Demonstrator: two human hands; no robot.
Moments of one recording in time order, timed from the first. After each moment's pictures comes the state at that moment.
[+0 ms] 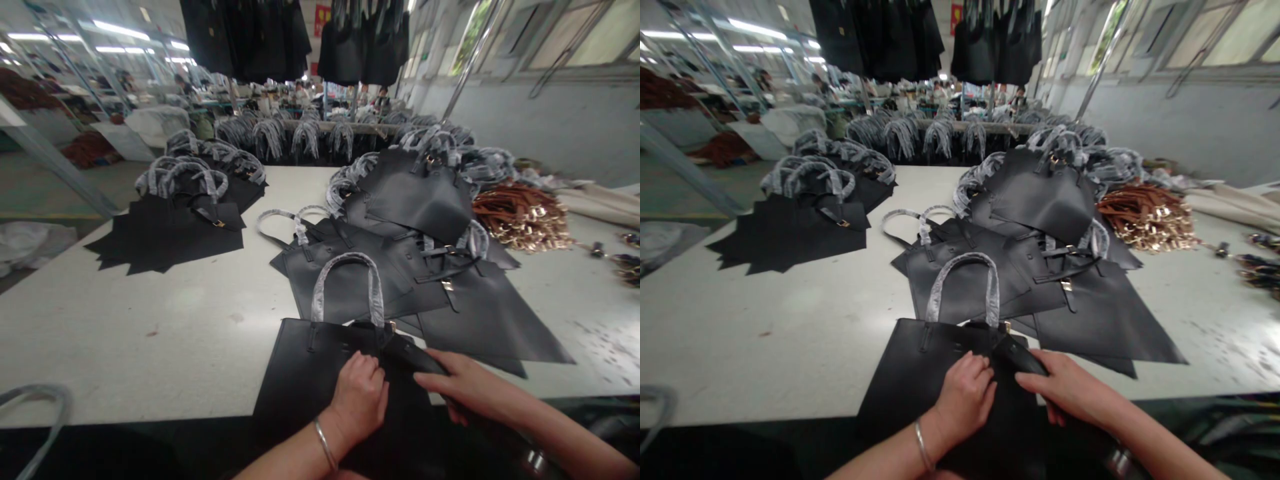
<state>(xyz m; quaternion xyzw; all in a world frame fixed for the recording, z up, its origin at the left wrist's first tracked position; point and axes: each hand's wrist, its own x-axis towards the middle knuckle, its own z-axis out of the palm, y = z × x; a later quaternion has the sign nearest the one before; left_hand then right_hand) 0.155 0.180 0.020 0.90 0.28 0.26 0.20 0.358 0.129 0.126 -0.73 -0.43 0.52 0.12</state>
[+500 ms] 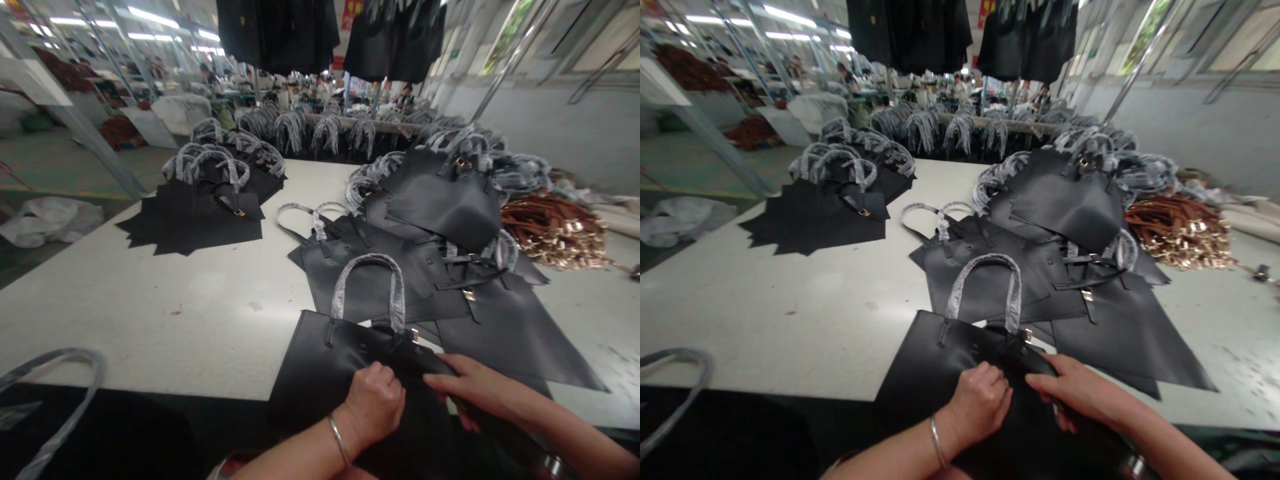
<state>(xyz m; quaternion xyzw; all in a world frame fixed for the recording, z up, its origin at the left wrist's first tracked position) 0.152 0.177 0.017 0.93 0.25 0.24 0.13 0.340 0.152 0.127 -0.72 -0.41 0.56 0.08</state>
